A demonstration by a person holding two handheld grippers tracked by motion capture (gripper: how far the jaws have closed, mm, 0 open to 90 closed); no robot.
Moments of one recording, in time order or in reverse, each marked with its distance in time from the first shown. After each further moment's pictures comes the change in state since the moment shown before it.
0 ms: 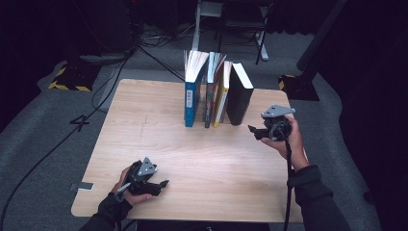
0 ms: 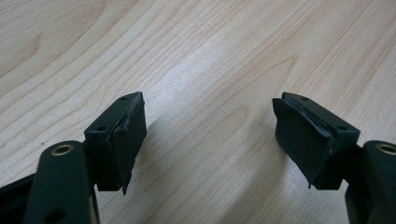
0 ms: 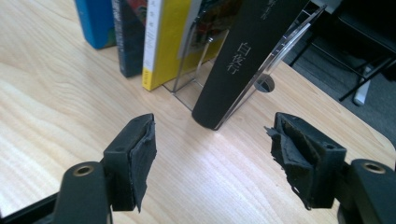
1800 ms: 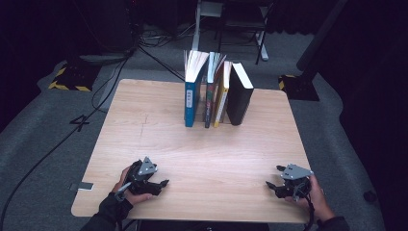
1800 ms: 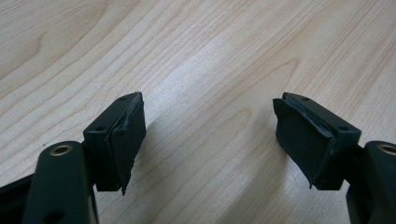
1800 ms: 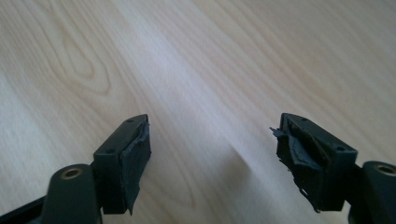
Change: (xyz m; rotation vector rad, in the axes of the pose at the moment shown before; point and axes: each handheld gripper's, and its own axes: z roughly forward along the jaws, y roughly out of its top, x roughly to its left) left arm 0.000 0.001 0.001 -0.001 0.005 -0.008; right arm 0.042 -0.177 -0.039 0.085 0.125 -0.108
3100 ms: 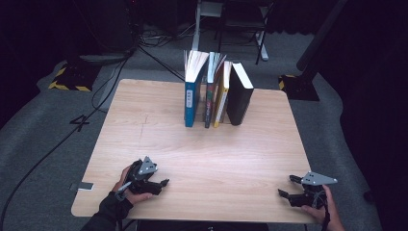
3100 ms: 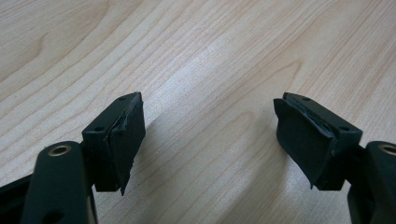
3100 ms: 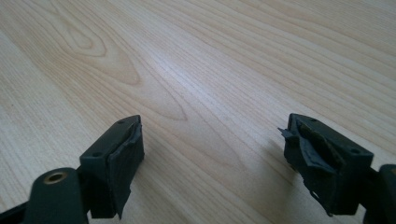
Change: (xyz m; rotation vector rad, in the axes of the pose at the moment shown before) left arm 0.001 0.001 0.001 0.001 0.001 0.002; right arm -0.012 -0.052 -0.022 -0.077 0.077 0.275
